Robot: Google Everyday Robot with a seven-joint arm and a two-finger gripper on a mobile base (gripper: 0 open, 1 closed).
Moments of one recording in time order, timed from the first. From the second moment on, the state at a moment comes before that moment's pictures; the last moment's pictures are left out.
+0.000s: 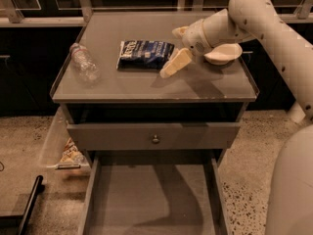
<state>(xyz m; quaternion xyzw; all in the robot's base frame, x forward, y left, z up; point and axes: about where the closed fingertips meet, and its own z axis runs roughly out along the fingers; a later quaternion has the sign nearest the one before) 0.721 -0.062 0.878 -0.56 0.68 0.21 0.41</state>
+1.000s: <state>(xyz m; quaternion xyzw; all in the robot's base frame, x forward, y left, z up) 0.751 -0.005 0.876 -0.57 0.66 0.24 0.43</state>
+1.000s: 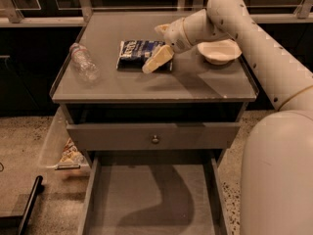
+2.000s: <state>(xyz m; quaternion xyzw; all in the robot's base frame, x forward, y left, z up) 0.759 -0.009 0.865 -0.57 0.67 0.22 0.42</state>
